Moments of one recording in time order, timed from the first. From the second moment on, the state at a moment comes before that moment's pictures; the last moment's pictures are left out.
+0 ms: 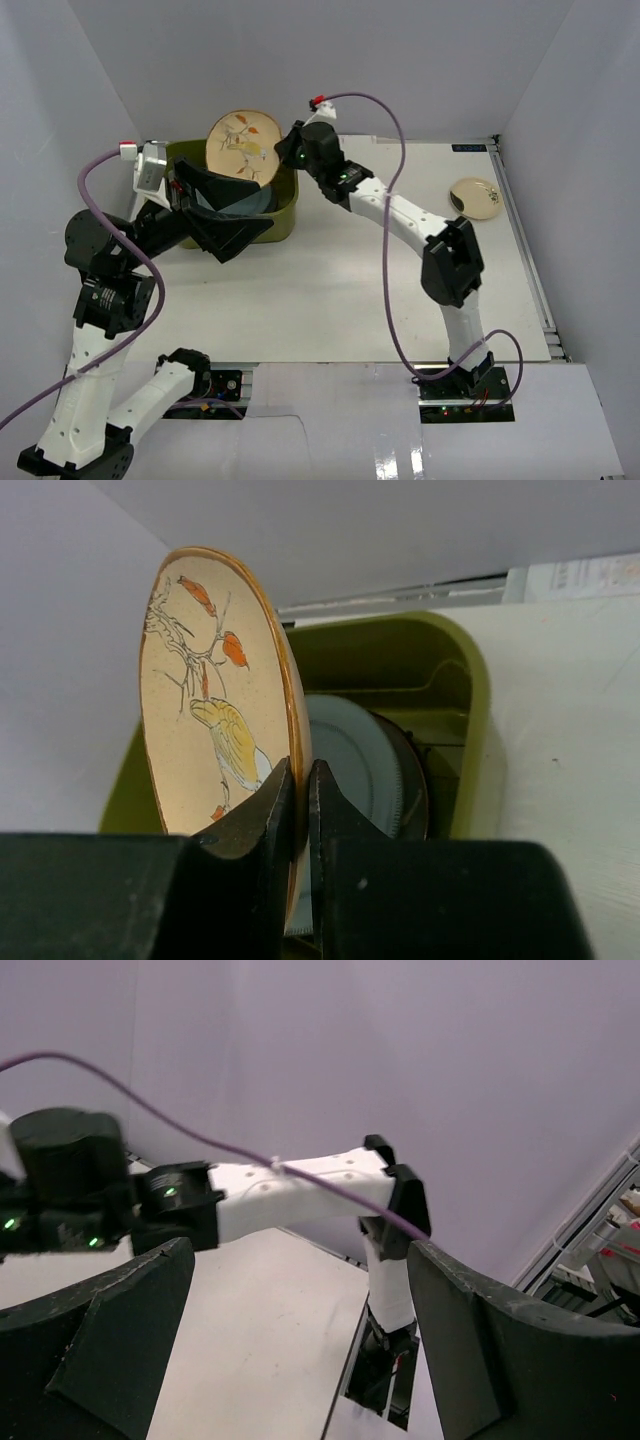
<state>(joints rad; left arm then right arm) -0.32 0.81 1.27 -0.05 0.78 -0.59 0.76 1.97 1.80 0.05 0.20 0.65</state>
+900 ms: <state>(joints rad) -0.44 0.75 1.16 -0.17 0.48 -0.44 0.85 2.33 2.10 -0.09 0.21 0.68</state>
